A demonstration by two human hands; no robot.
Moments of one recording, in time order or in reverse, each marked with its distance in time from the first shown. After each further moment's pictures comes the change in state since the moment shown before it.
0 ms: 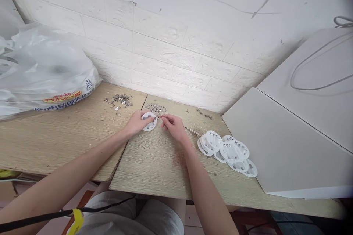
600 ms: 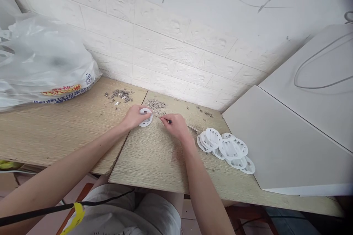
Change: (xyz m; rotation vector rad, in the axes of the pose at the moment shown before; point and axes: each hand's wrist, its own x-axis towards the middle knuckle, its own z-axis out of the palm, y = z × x) left_hand 0.001 -0.003 -0.005 0.041 0.082 -0.068; right_hand -0.009 -0.016 -0.008 -0.568 -0.049 -0.157
